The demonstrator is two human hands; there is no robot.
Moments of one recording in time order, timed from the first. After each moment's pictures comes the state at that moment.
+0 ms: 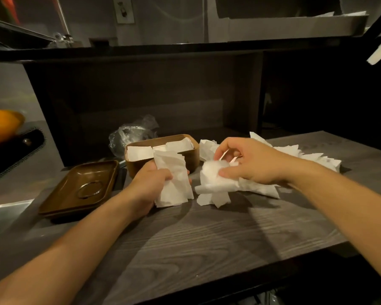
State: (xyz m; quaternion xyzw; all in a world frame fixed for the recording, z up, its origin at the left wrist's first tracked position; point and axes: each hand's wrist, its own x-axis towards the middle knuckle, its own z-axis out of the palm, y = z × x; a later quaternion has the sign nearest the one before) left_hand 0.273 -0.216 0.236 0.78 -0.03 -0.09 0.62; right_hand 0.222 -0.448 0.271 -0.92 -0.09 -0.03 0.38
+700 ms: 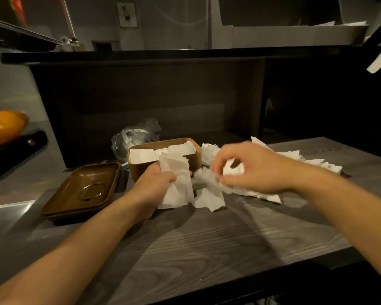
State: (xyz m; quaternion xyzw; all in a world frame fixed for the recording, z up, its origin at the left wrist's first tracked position) left_hand 0.261 -0.220 0.243 0.79 -0.07 -0.07 0.61; right_hand 0.204 -0.434 0.287 -0.94 -0.21 -0.07 0.26
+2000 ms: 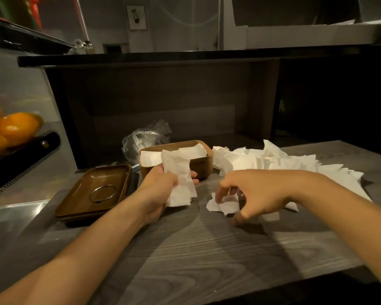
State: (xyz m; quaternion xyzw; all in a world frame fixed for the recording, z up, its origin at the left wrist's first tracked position) left_hand 0.267 -0.209 0.249 0.71 -0.06 -0.11 0.70; right_hand 0.231 -0.424 0.273 -0.96 -0.19 0.16 0.12
